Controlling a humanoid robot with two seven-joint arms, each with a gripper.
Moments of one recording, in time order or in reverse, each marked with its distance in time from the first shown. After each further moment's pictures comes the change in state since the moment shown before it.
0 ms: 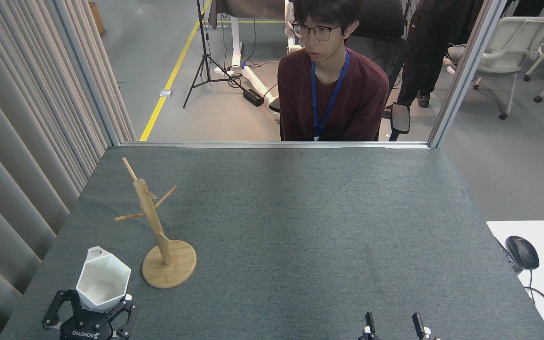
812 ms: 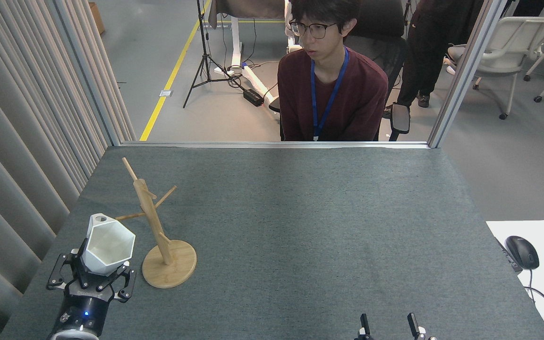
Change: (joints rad) left arm -0.213 -0.041 0.086 0.111 -0.245 0.036 -0.002; right arm -0.006 0.006 0.005 0.014 0.037 -0.001 0.001
